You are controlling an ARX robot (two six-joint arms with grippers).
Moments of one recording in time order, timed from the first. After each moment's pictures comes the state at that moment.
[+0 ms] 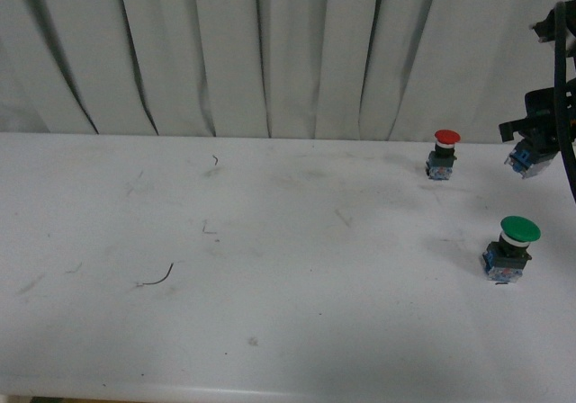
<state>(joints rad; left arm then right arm) 0.00 0.01 0.01 0.00 0.00 -0.01 0.00 2.00 1.23 0.21 0.00 -0.20</state>
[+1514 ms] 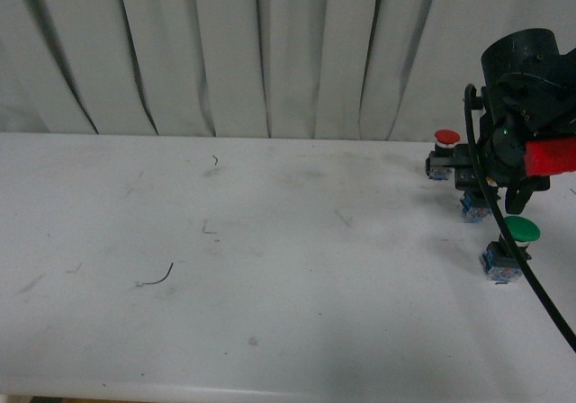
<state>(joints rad) 0.00 0.01 0.01 0.00 0.00 -0.01 0.10 2.42 1.68 -0.08 0.30 0.15</state>
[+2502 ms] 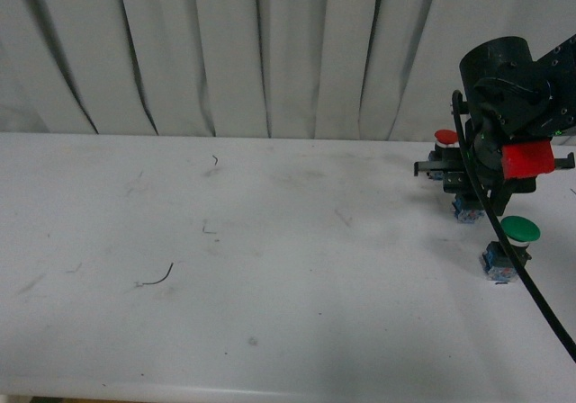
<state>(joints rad) 0.00 0.01 0.01 0.00 0.00 -0.01 0.13 2.47 1.75 -0.12 0.35 0.17</state>
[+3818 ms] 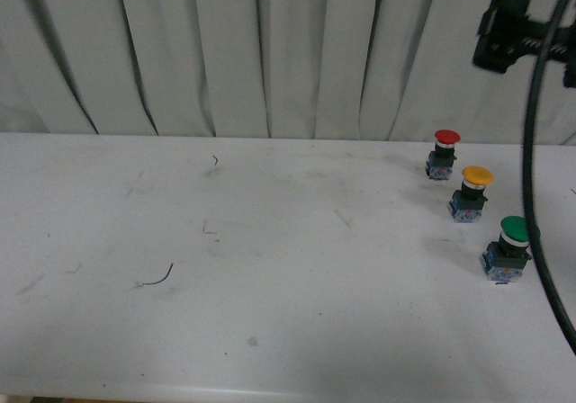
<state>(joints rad) 0.00 0.01 0.01 0.00 0.00 -0.01 0.13 1.79 1.11 0.30 0.09 0.30</state>
